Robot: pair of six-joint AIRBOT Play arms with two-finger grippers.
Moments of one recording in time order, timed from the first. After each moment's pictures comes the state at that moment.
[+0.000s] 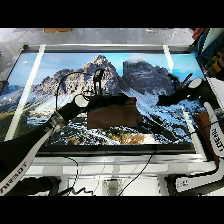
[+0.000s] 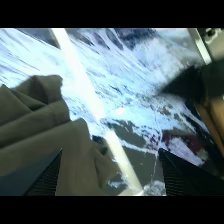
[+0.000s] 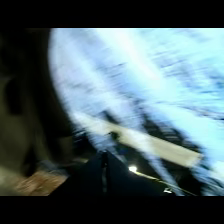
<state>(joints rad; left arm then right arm) -0.59 -1.44 1.18 0.49 -0.44 -1.06 -0.19 -1.62 1.31 -0.97 1.25 1.04</state>
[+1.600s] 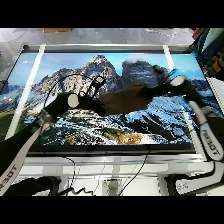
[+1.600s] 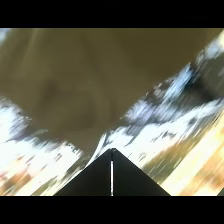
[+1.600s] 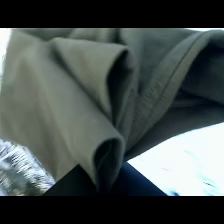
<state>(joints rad) -0.48 -1.35 1.18 1.23 -0.81 -1.06 -0.03 -1.58 1.41 -0.93 1.03 1.17</state>
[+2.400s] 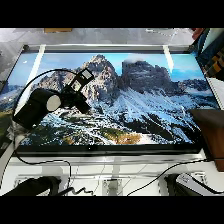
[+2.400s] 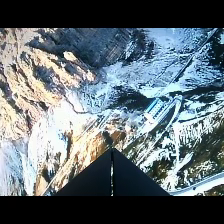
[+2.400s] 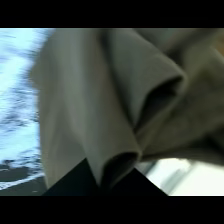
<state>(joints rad) -0.46 -1.14 1.18 1.56 -0.90 -1.12 -0.94 -1.19 1.39 -1.47 1.49 1.78</state>
